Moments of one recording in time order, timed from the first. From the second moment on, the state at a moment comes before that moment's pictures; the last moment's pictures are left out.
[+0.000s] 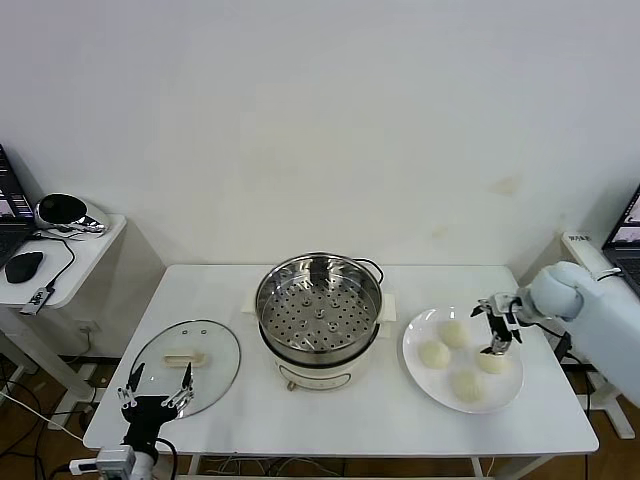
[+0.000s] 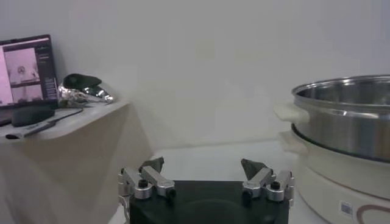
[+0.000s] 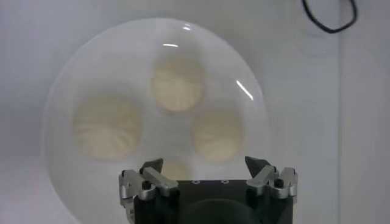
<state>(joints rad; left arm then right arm) 1.68 -1.24 -0.64 -2.05 -0.22 0.05 -0.16 -0.16 0.68 -0.55 1.18 -0.26 -0.08 -1.09</state>
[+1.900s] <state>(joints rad) 1.67 -1.22 -0.65 -2.04 -0.24 0.04 -0.15 0.12 0.74 -0.78 1.14 -0.16 -0.05 -1.11</state>
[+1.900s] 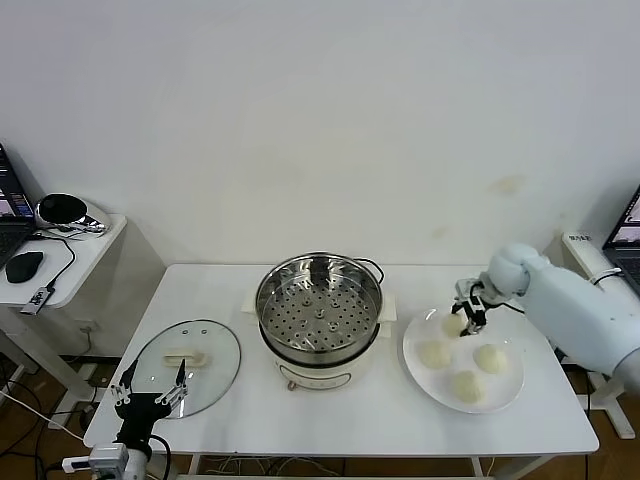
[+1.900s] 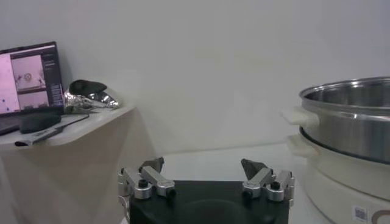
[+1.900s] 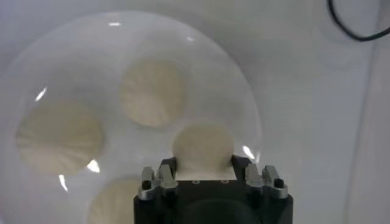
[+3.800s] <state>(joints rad) 1.67 -1.26 -0.69 -2.07 -0.28 0.05 -0.14 0.43 1.42 -1.22 0.84 -0.33 0.64 -0.91</state>
